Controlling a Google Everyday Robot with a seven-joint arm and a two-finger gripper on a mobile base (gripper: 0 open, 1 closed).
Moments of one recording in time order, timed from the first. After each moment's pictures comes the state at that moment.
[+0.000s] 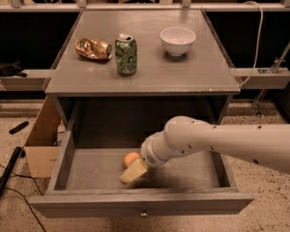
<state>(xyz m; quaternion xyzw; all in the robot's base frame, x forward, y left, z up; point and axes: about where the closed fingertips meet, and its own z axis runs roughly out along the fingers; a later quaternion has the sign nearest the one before) 0.506 0.033 0.605 -0.48 0.82 0.20 0.25</state>
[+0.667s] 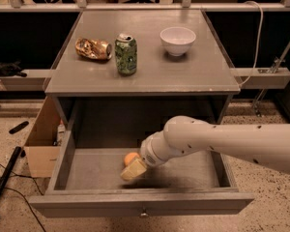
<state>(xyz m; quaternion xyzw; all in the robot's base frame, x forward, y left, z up) 0.506 0.033 0.605 -0.48 0.82 0.20 0.25</state>
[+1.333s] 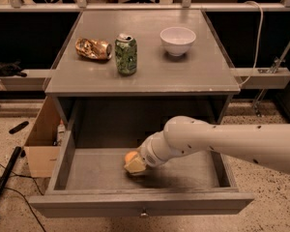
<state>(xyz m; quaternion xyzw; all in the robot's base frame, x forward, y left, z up) 0.506 0.033 0.605 -0.48 0.82 0.20 0.25</state>
